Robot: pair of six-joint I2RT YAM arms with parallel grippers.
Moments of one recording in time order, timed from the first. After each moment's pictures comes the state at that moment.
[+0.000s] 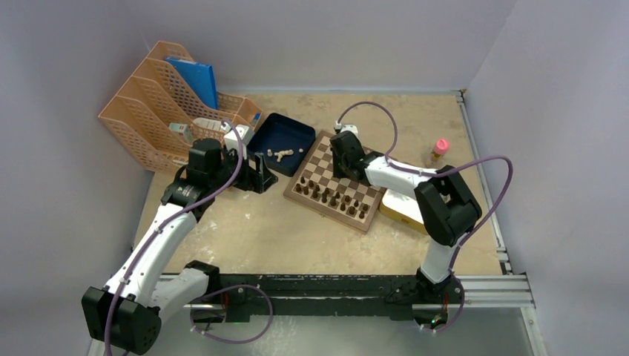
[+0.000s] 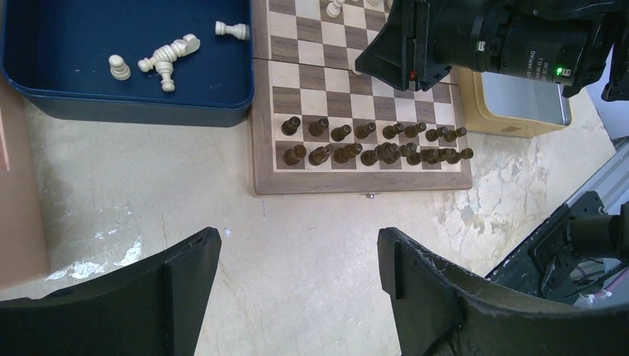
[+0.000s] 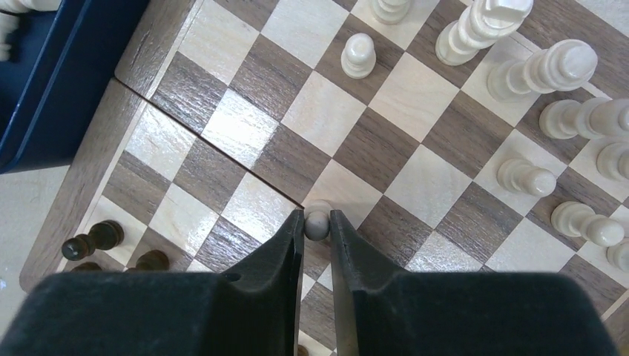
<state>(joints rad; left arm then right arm) -0.28 0.97 0.86 -0.42 0.40 -0.20 0.63 1.80 1.15 -0.20 0.24 0.44</state>
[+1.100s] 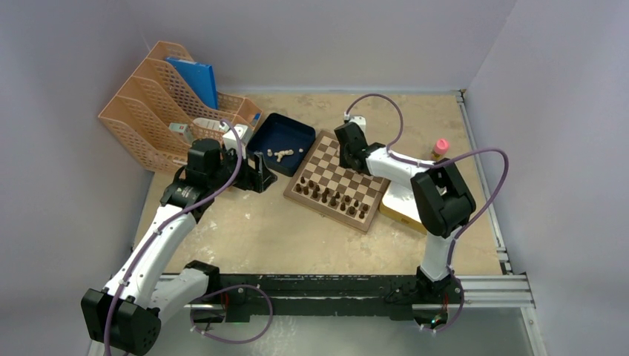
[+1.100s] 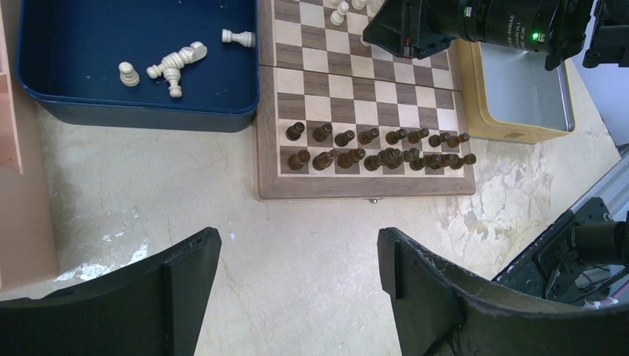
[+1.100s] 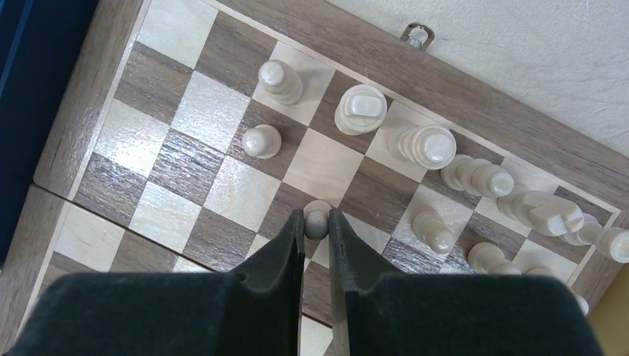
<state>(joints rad) -0.28 0.96 0.86 -0.41 0.39 -0.20 0.55 1.88 1.24 -0.23 0.35 0.44</state>
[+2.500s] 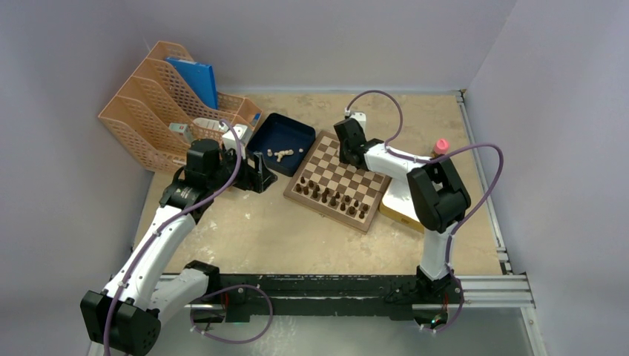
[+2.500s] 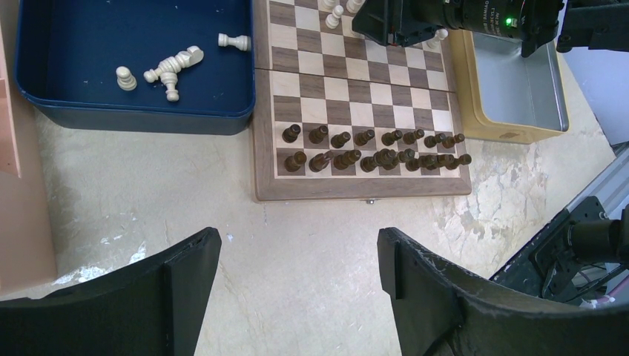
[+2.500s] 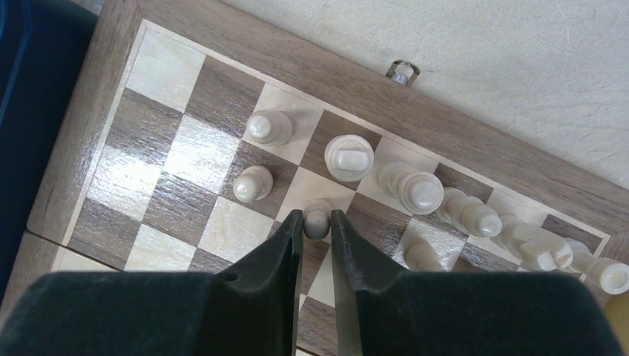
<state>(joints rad) -0.28 0.96 0.86 -0.41 0.40 -0.20 0.54 1.93 1.30 -0.23 0.37 0.45</state>
